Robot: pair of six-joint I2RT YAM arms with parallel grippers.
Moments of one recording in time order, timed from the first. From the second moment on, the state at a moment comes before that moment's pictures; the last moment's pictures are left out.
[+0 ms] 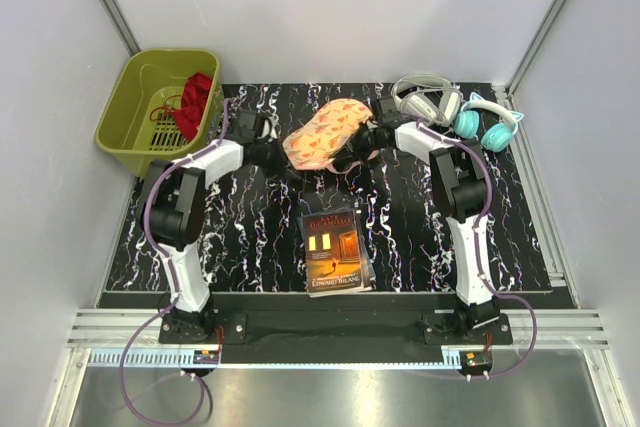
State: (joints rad) left arm -0.27 1.91 1.28 -0.36 0.47 -0.67; right arm 0.35 2.30 1.71 -0.36 -0.65 1.13
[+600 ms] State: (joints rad) left arm -0.36 1.91 1.30 -0.34 0.48 -0.72; right arm 0.34 2.30 1.80 -0.55 -0.57 0.97
